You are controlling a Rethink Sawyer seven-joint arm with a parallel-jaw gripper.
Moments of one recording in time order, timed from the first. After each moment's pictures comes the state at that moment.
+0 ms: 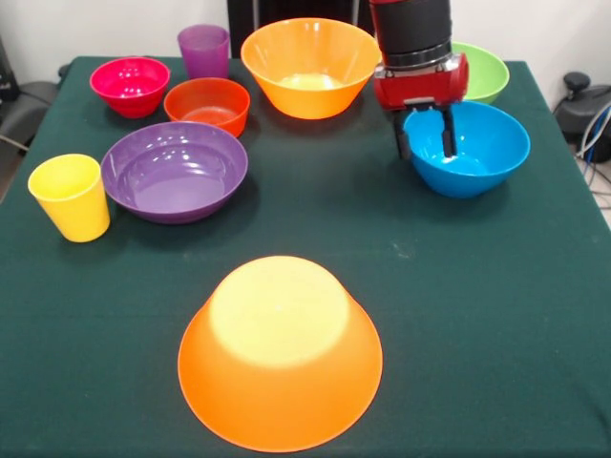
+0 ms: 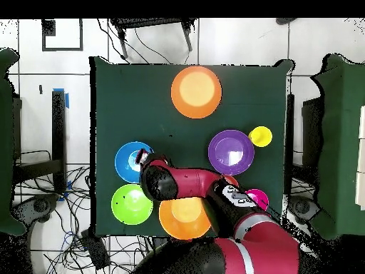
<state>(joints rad) -0.43 -0.52 0.34 1.98 -0.24 -0.08 2.11</state>
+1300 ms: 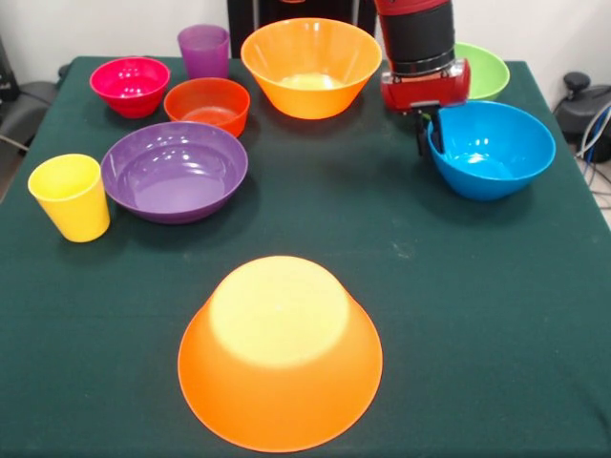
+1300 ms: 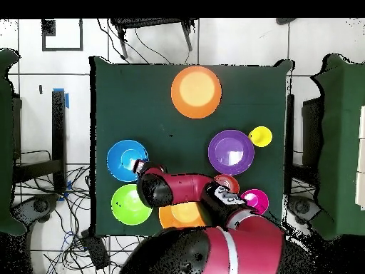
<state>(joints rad) -0.38 -0.47 0.30 1.99 -0.28 -0.12 2.11</state>
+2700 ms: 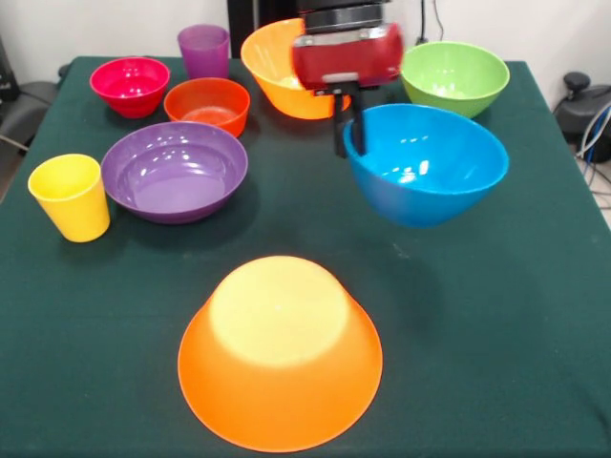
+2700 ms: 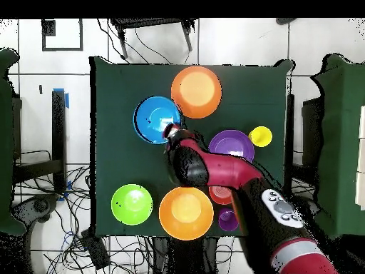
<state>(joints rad) -0.57 -0.68 0.38 1.91 -0.22 -0.04 2.11</state>
